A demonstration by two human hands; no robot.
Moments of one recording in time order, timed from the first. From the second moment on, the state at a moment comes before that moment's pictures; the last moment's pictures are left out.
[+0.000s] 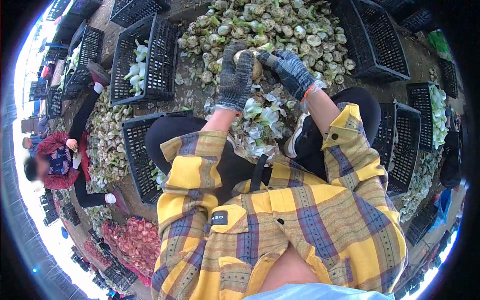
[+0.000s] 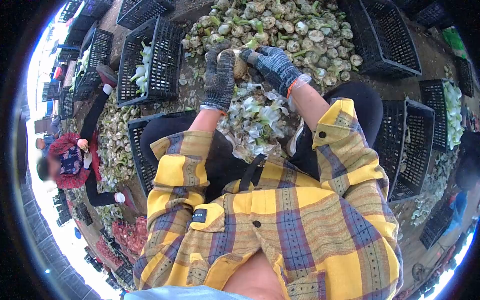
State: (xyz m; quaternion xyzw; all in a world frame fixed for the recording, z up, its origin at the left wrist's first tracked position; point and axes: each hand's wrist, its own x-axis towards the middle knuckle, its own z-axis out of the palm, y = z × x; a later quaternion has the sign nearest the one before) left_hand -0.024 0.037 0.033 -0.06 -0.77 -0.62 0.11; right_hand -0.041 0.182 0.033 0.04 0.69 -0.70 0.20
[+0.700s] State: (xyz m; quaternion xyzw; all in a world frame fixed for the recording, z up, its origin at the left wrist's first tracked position) left_hand -0.031 0.033 0.019 0.13 -0.58 -0.80 -0.10; right_hand -0.032 0.186 0.026 -0.12 0.82 -0.56 0.04
